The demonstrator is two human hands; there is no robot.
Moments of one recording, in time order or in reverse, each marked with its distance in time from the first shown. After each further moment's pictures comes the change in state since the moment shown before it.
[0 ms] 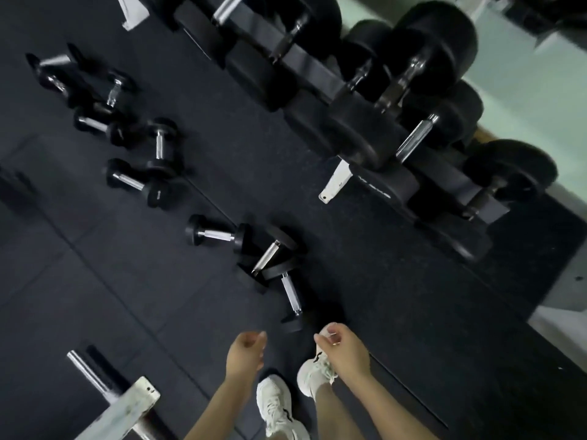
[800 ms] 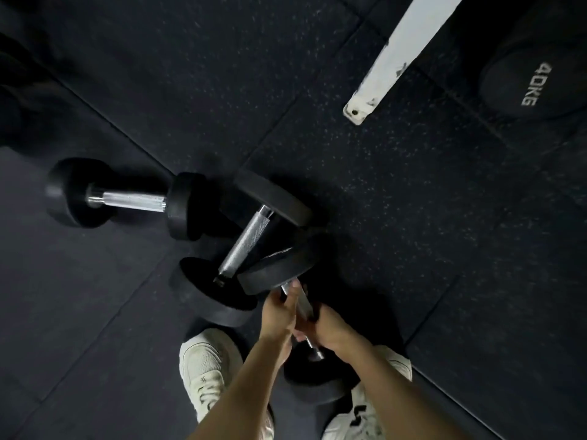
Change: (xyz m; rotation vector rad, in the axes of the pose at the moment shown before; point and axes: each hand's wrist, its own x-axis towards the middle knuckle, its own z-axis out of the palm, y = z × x) left_hand 0.378 -0.065 0.158 -0.187 -0.180 -0.024; right_hand 0.381 0.081 0.202 0.083 -0.383 0.129
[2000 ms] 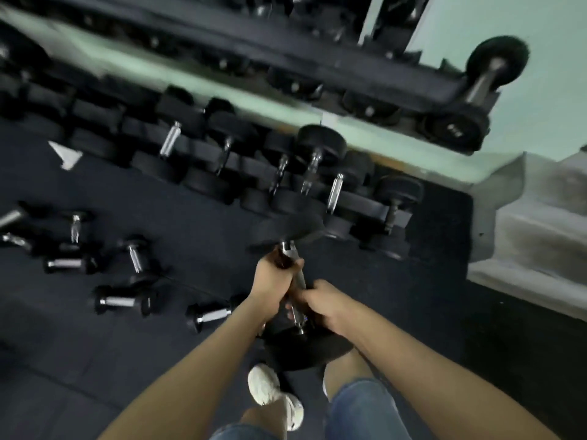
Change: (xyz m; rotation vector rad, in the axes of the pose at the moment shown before) left_hand -0.590 0.373 -0.012 0.403 -0.260 0.517; right_hand -0.640 -0.256 -0.074 0.700 0.175 -0.281
